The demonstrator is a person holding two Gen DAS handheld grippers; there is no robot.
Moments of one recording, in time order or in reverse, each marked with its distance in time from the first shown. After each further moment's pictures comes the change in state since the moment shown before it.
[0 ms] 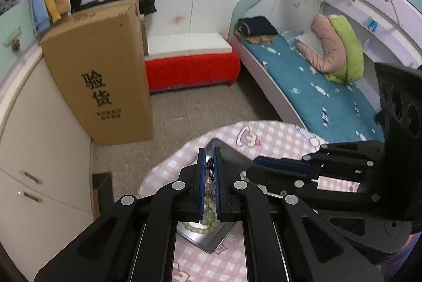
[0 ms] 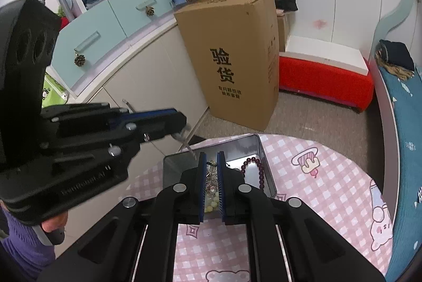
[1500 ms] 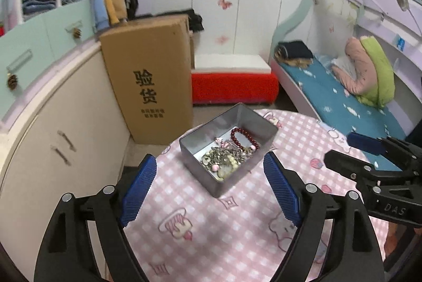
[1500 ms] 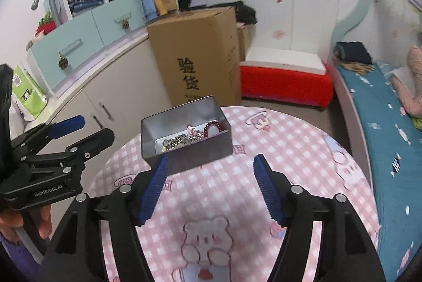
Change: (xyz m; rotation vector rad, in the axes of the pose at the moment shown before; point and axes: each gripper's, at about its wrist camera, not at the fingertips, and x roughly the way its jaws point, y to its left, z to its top) left arm -0.080 -0.041 -0.119 -0.115 -0.198 0.260; right arm -0.081 0.005 -0.104 0.058 -0.149 -0.208
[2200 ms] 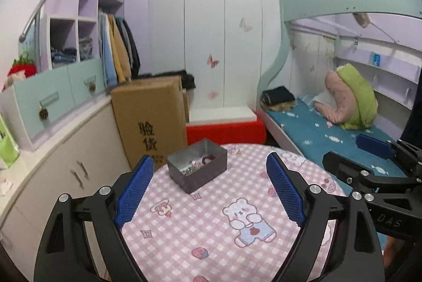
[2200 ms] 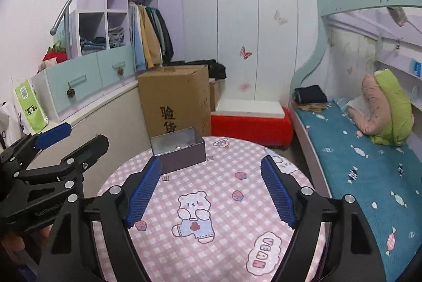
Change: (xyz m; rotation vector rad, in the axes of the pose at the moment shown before) left arm -0.180 -0.069 -0.061 0.064 -0.331 0.002; right arm -0.179 0.024 -0.080 -0.013 -0.313 -0.165
